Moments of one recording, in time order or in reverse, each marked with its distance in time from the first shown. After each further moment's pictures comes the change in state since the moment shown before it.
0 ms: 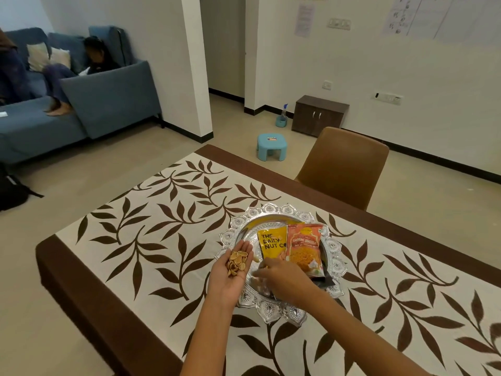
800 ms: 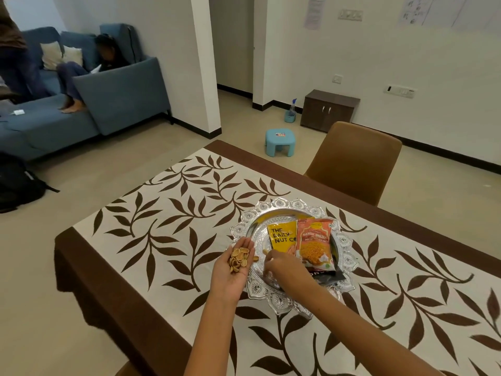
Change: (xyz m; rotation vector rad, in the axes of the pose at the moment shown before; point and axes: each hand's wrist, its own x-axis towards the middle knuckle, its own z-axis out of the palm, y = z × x) left_hand -0.001 0.011 -0.016 -0.018 -0.025 0.044; right_hand 0.012 -0.014 0.008 0.011 0.033 0.098
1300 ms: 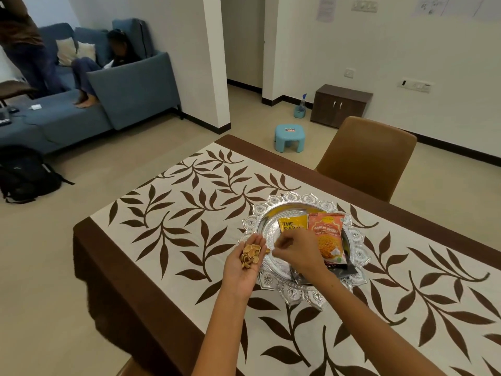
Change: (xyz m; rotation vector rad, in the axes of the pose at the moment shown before) left_hand -0.010 0.000 -0.004 0.045 0.036 0.006; right_hand 0.006 -0.014 -0.029 0.597 0.341 0.278
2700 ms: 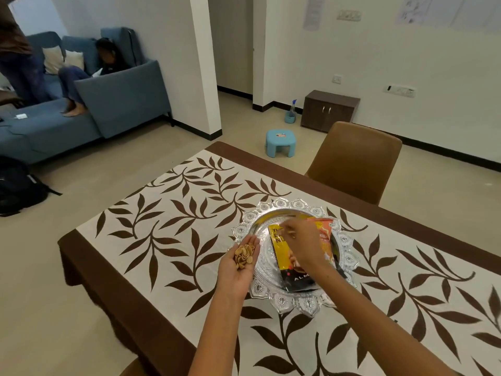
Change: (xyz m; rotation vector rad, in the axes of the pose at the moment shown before) left_hand 0.004 -0.003 0.017 -0.055 0.008 -0.005; right_hand 0.026 0.023 -0.018 -0.085 0.180 -0.030
